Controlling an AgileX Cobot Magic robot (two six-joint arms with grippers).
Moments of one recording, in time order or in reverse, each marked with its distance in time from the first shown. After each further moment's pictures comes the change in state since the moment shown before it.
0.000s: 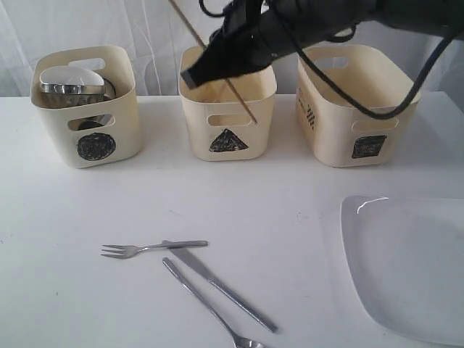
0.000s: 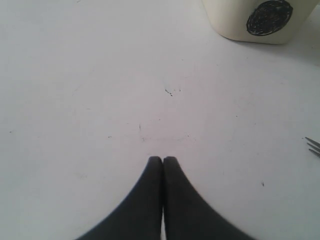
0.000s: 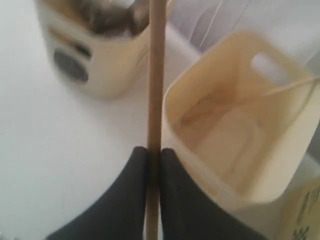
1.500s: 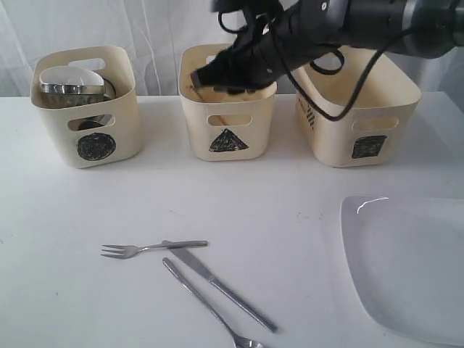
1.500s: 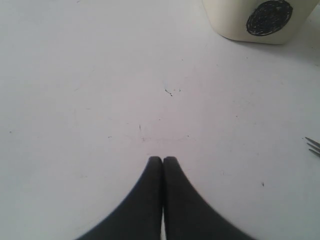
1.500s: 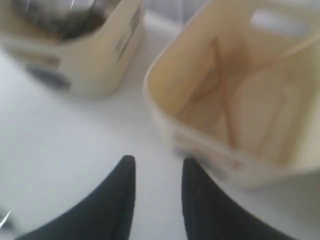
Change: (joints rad) left arm 0.000 0.000 0.000 0.000 0.000 0.000; right arm -0.081 0.161 -0.076 0.148 0.132 0.078
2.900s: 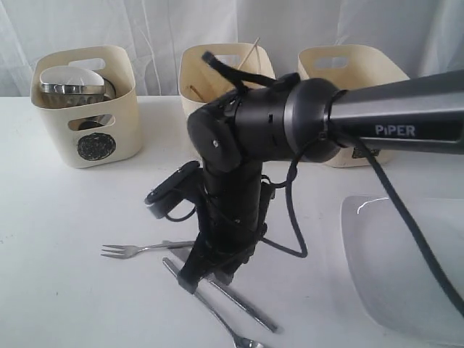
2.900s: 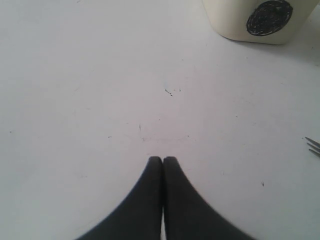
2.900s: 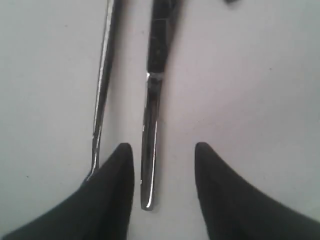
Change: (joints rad) left arm 0.000 0.000 0.000 0.000 0.000 0.000; right arm 0.314 0.098 0.161 -0.282 0.497 0.155
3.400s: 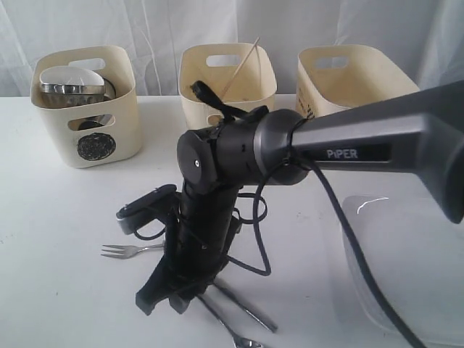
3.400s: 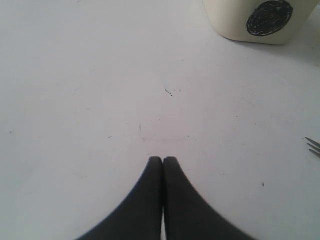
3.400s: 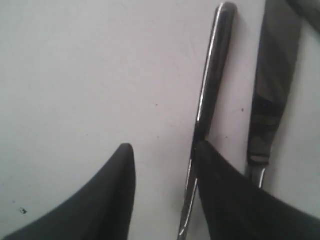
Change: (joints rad) left arm 0.000 0.000 0.000 0.000 0.000 0.000; right arm 0.019 0.108 -0.005 0.257 -0.155 -0.118
